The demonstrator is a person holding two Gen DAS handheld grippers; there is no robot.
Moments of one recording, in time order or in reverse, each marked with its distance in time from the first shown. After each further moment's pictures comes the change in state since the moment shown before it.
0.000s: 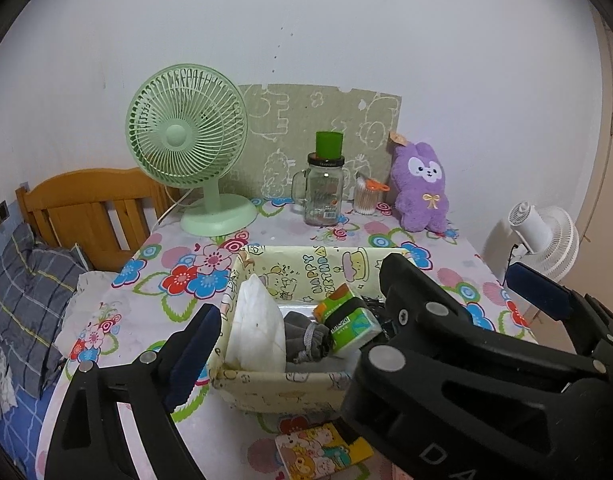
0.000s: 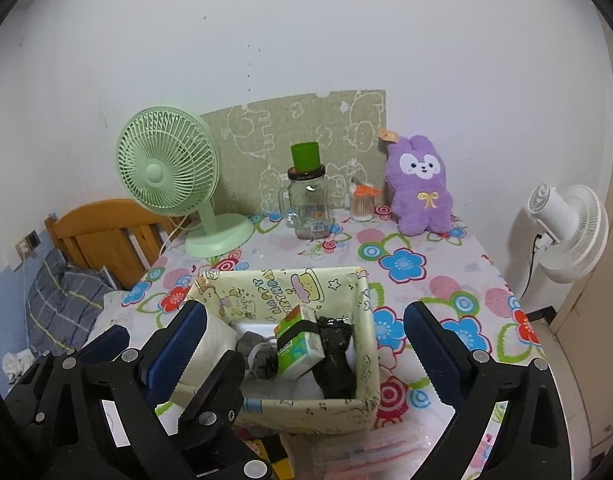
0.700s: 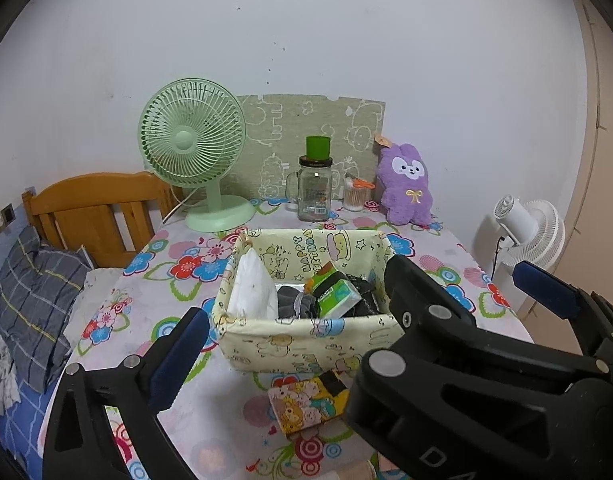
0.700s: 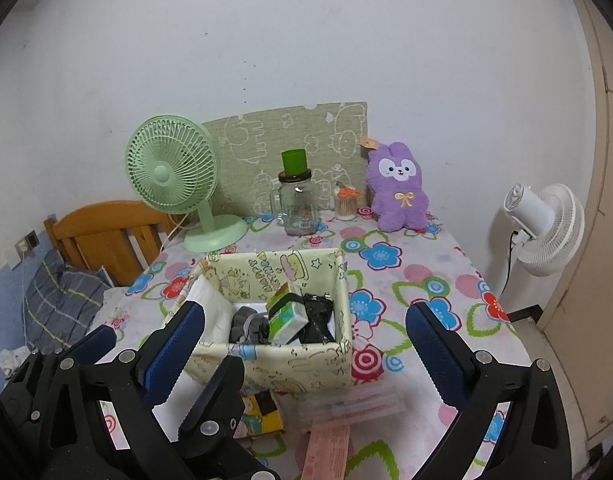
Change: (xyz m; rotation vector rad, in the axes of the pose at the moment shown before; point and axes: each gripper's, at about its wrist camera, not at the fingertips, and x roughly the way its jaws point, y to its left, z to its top) left arm -0.048 -0.012 -0.031 0.015 -0.031 -0.008; right arm -0.057 -0.004 -0.032 -0.009 -0.038 -0.029
